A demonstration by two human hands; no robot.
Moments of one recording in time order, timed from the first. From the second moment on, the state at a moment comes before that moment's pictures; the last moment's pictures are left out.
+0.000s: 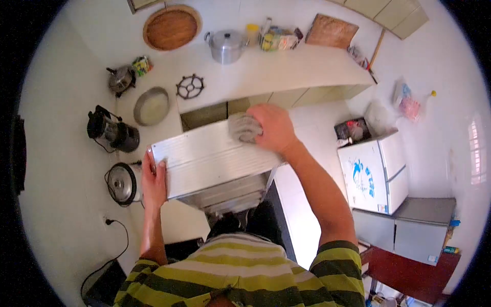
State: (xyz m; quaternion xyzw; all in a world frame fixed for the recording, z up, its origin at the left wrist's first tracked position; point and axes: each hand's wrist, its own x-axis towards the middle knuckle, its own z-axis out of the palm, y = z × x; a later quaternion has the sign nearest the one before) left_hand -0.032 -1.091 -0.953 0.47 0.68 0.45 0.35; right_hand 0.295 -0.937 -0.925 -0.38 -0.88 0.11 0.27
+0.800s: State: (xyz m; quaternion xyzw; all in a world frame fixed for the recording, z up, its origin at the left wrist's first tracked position) left_hand -0.037 -1.089 -0.965 0.43 0.73 0.40 0.36; right_hand 0.305 -0.931 -0.930 -0.39 -0.86 0.19 0.27
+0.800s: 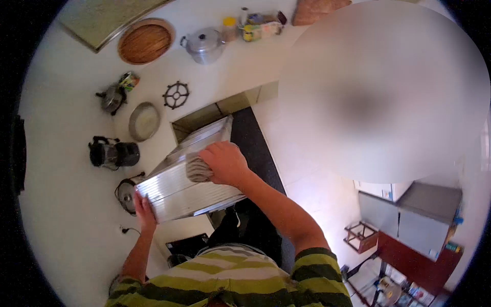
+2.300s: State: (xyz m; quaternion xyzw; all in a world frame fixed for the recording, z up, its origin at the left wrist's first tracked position) left_hand -0.027 -1.094 -0.966 0.41 0.82 0.25 0.31; right_hand 0.258 -0.905 -0.870 -0.50 -0.81 0.29 -0.09
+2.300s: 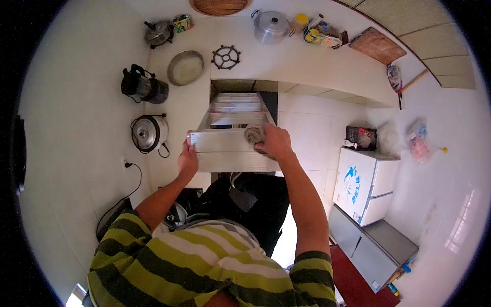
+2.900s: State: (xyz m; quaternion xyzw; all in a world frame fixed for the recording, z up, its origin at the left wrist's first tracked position) left_hand -0.006 -1.075 -0.936 0.30 0.90 0.13 0.30; right_hand 0.241 -0.876 -0.876 -0.41 -0.82 0.30 -0.25
